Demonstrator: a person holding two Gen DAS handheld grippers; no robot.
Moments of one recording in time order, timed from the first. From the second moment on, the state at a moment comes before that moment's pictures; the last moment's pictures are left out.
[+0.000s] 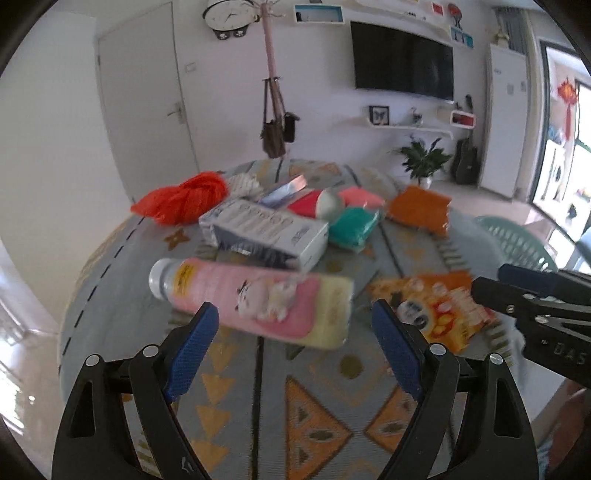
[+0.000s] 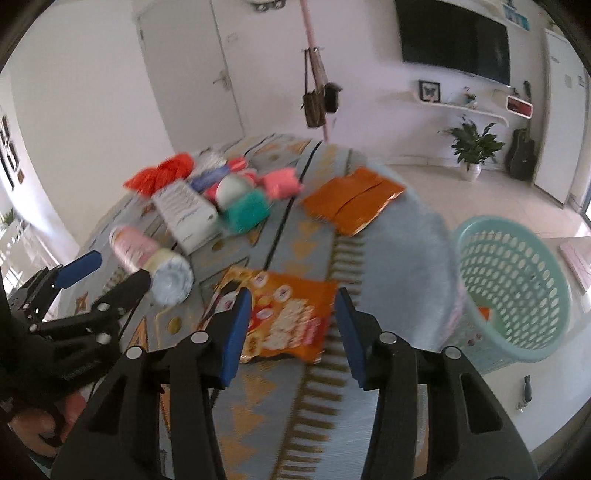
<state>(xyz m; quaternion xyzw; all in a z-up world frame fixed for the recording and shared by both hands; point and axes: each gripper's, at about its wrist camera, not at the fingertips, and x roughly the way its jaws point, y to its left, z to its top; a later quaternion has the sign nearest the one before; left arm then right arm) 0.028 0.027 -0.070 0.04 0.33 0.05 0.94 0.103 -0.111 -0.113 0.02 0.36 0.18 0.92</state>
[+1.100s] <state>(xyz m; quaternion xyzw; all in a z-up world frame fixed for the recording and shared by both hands) 0.064 0.151 -0.080 -0.19 0.42 0.01 0.89 0.103 -0.093 -0.128 -0.01 0.38 0.20 0.90</state>
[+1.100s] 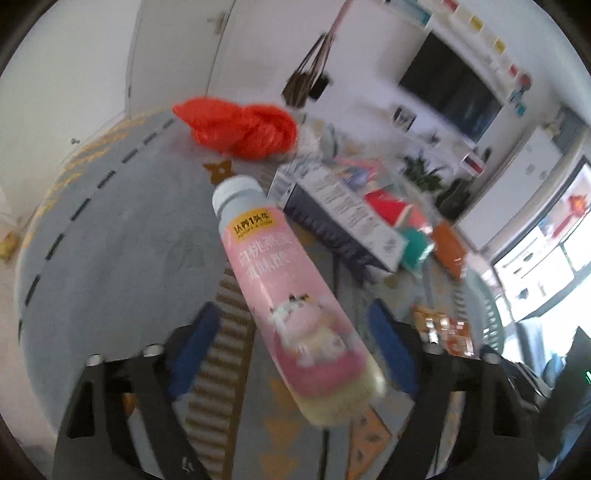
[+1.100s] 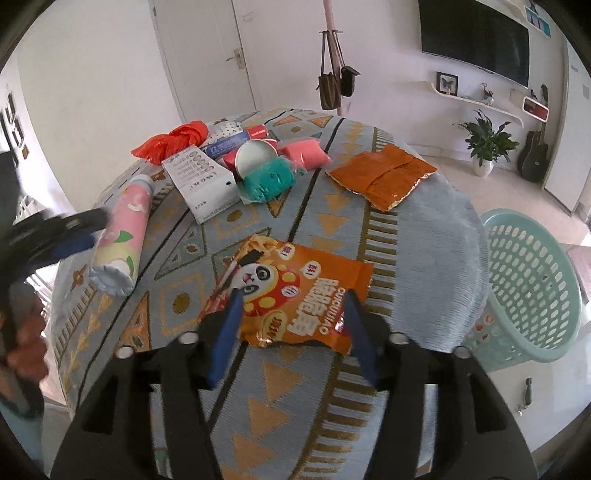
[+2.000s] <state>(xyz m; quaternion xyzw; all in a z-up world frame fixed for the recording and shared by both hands) 0.060 0.147 -0.093 -0.18 0.43 -0.02 0.89 0.118 -0.058 -0.141 -0.10 0.38 0.17 0.90</state>
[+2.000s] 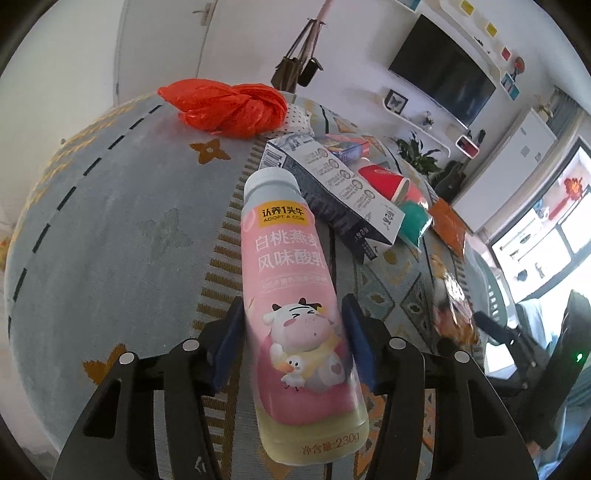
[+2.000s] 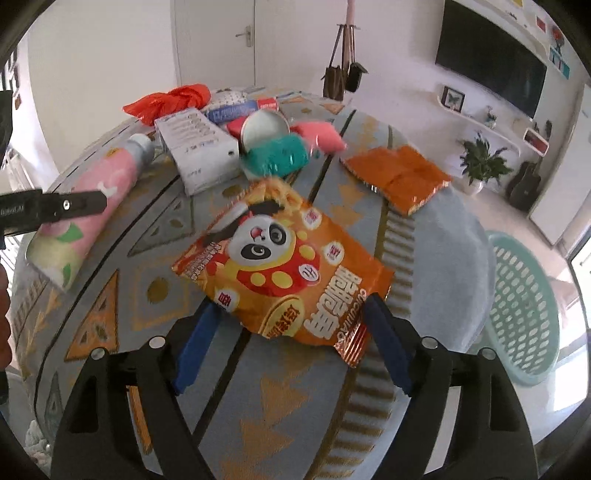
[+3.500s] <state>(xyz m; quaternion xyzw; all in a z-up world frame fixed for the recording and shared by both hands) 0.097 -0.009 0.021 -0.08 0.29 -0.17 0.94 0.140 -0.185 -0.038 0.09 0.27 0.19 0.94</state>
